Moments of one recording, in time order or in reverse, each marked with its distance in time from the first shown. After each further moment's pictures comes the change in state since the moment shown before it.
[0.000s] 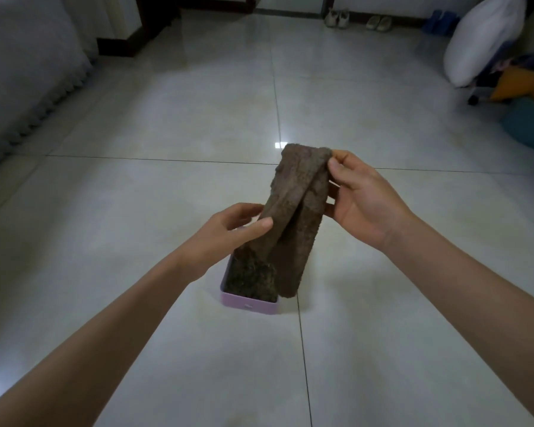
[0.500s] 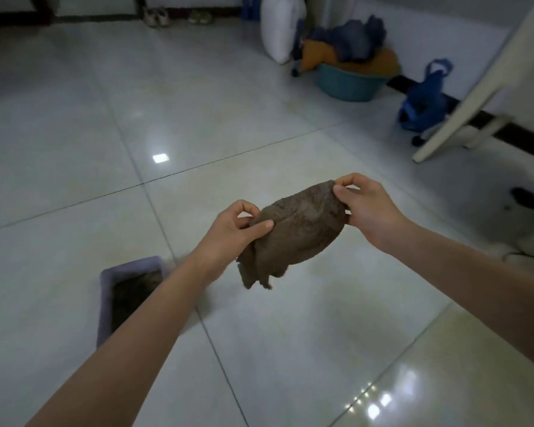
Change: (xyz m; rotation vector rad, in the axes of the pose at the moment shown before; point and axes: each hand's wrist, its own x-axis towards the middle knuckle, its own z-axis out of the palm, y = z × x) left_hand 0.046 0.072 0.193 -0.074 -0.365 0.091; right_hand -0.154 -0.032 -0.174 -0.355 0.789 0.019
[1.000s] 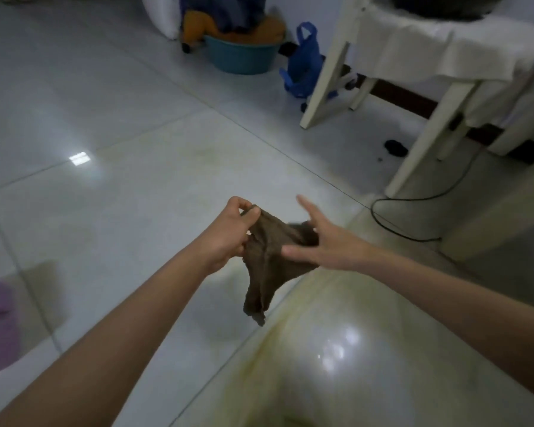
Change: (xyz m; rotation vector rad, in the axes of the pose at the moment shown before) left_hand 0.008 0.027 0.282 0.056 -0.245 -0.180; right_hand -0.081 0.111 -0.243 -0.491 -0.240 0.114
